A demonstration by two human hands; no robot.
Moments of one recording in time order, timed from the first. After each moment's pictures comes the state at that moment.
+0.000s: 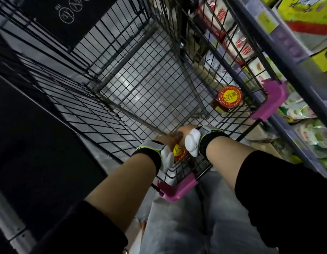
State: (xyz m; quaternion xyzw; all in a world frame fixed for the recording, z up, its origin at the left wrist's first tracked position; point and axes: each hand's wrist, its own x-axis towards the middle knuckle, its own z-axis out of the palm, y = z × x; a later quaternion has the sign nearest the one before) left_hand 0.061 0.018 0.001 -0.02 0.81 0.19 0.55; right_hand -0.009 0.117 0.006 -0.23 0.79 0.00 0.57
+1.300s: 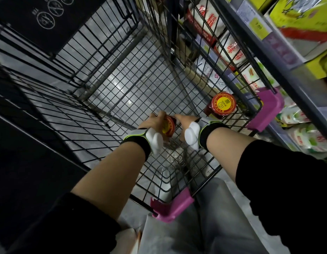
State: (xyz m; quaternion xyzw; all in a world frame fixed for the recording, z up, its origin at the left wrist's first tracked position) left_hand -0.002 -0.009 0.003 -0.15 0.86 0.19 0.45; right_hand -0.066 0.113 -0.016 -0.19 0.78 -0.07 0.59
